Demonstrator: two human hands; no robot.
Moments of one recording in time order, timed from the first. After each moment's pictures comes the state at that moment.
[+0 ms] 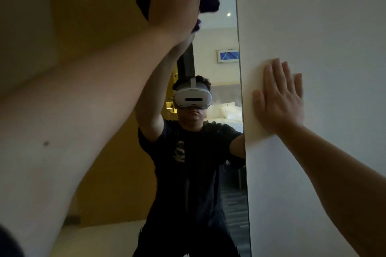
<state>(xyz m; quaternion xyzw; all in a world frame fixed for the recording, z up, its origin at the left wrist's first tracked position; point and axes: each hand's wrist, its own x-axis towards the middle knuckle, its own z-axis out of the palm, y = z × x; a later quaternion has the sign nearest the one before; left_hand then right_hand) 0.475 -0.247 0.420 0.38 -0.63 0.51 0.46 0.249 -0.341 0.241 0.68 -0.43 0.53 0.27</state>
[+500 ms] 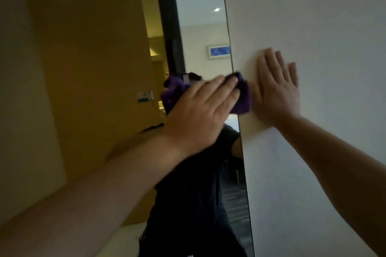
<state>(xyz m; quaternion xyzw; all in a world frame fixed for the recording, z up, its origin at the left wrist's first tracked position) 0.446 -0.226 0.237 0.35 -0.69 0.60 0.19 0.248 -0.346 0.237 0.66 -0.39 0.57 0.28</state>
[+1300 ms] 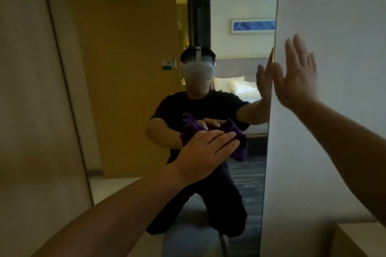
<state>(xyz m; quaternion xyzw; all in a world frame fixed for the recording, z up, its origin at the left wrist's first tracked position) 0.515 -0.135 0.070 0.38 -0.76 0.47 0.22 0.280 -0.252 0.209 0.72 -0.38 0.55 0.17</state>
